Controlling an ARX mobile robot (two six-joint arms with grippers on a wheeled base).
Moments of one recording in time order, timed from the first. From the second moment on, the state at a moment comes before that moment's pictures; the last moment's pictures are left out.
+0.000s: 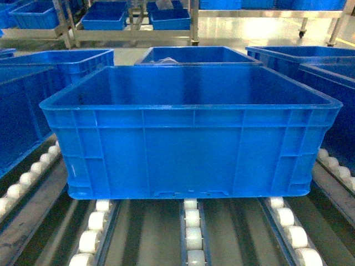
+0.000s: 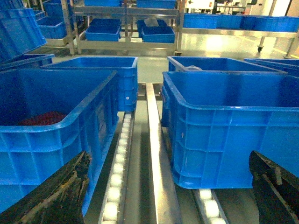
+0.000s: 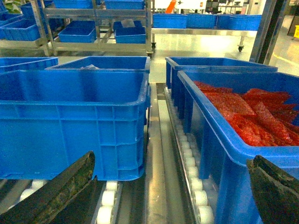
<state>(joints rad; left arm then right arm) 0.00 0.01 0.02 -0.01 0.00 -0.01 0.00 0.00 0.01 0.00 0.00 0.01</state>
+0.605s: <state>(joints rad) 0.00 0.01 0.02 -0.01 0.00 -0.01 0.00 0.00 0.01 0.00 0.00 0.01</state>
